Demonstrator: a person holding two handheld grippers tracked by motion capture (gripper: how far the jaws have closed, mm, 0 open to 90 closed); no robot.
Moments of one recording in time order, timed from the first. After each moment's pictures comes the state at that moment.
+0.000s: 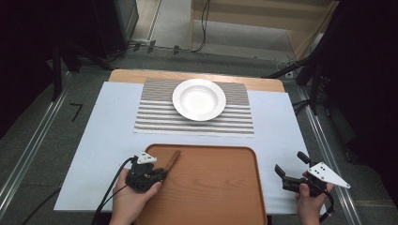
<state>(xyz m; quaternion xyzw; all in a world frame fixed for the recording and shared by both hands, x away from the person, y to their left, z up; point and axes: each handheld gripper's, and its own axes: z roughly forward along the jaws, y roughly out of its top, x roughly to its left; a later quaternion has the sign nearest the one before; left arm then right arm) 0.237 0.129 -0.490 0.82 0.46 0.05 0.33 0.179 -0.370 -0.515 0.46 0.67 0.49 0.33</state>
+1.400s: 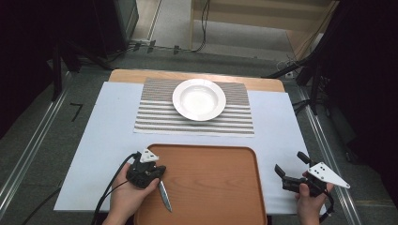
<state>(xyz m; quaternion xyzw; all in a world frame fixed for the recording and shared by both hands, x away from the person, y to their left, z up) 0.248 0.132 -0.493 0.85 0.41 0.08 0.33 0.179 -0.369 -0.516 0.46 0.66 0.49 0.33</state>
